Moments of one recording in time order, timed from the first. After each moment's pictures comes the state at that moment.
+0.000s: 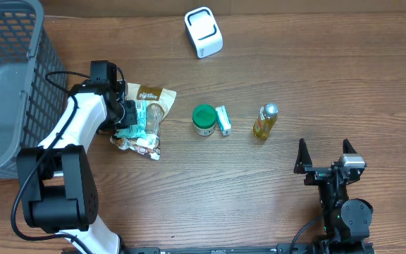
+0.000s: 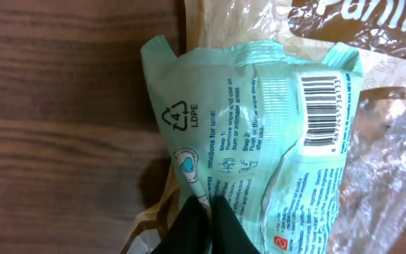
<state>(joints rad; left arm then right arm) 0.02 1.85 1.25 -0.78 0.04 -0.10 0.06 0.01 0.02 -0.03 0.06 0.06</state>
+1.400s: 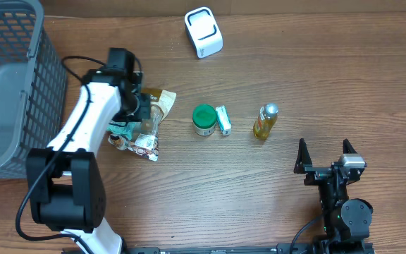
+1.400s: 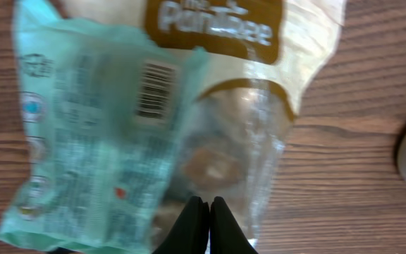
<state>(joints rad) -0.11 1.85 1.38 -0.92 0.03 -0.12 0.06 0.01 0.02 -0.03 0.06 0.06</state>
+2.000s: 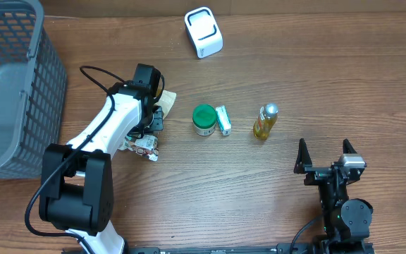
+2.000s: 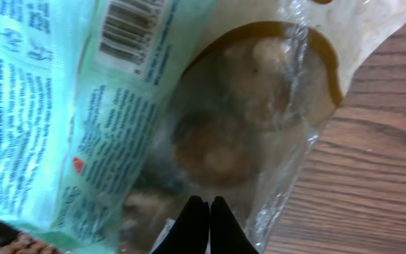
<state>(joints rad) -0.22 1.85 1.25 -0.83 -0.14 -0.32 0.06 0.01 0.02 -0.03 0.06 0.06</state>
